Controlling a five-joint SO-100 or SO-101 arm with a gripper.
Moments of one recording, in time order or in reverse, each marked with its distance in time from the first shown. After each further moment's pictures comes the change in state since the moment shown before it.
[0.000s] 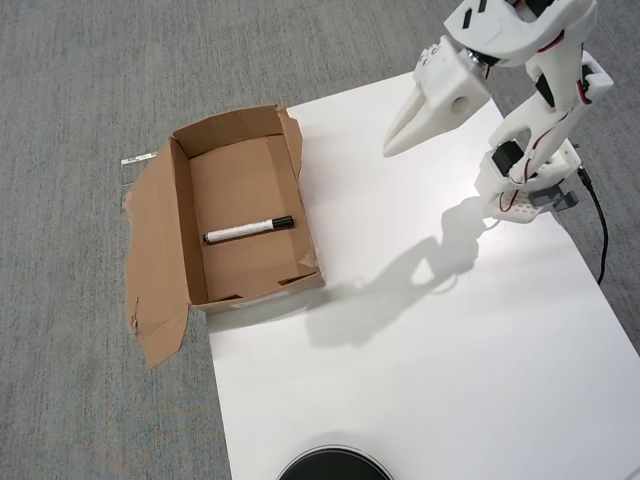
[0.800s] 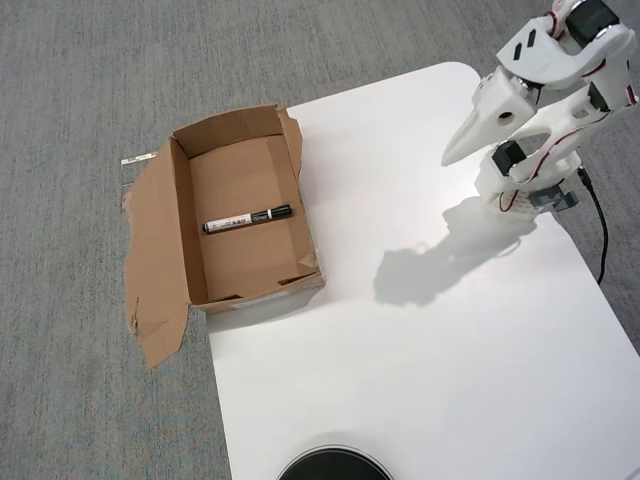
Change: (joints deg) arm 0.3 45.4 58.3 -7.5 14.8
